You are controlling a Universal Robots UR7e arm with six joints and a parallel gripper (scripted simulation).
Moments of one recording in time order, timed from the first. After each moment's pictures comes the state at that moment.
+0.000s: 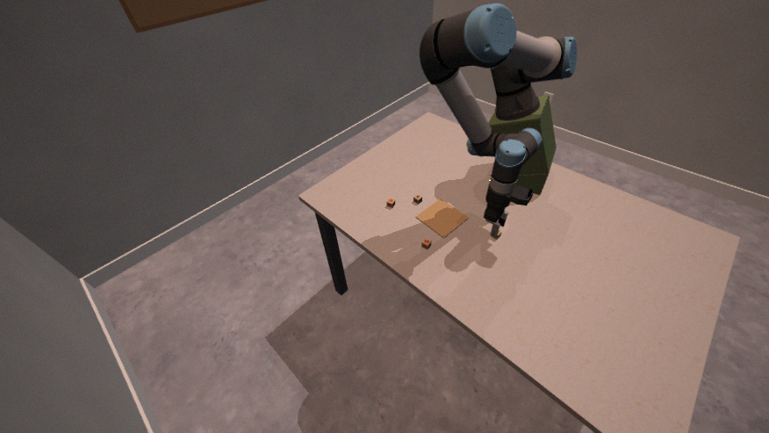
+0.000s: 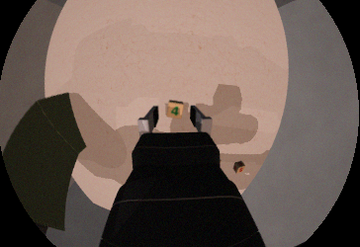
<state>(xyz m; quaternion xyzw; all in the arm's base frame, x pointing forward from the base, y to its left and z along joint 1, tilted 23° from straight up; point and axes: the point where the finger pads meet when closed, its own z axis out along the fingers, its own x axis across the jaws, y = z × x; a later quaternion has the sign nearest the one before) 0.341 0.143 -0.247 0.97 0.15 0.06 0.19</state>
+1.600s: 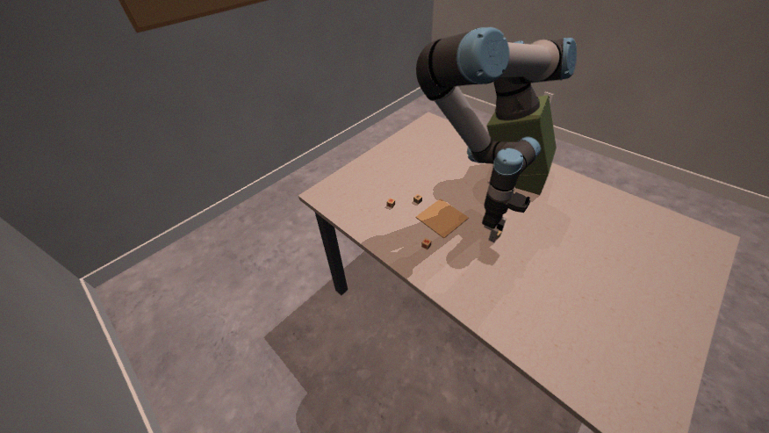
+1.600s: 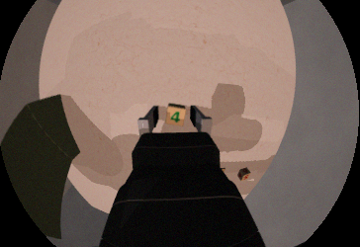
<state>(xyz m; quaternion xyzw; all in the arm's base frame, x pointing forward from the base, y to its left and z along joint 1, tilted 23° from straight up) 0.346 0.132 -0.276 0.97 0.15 0.06 0.19</state>
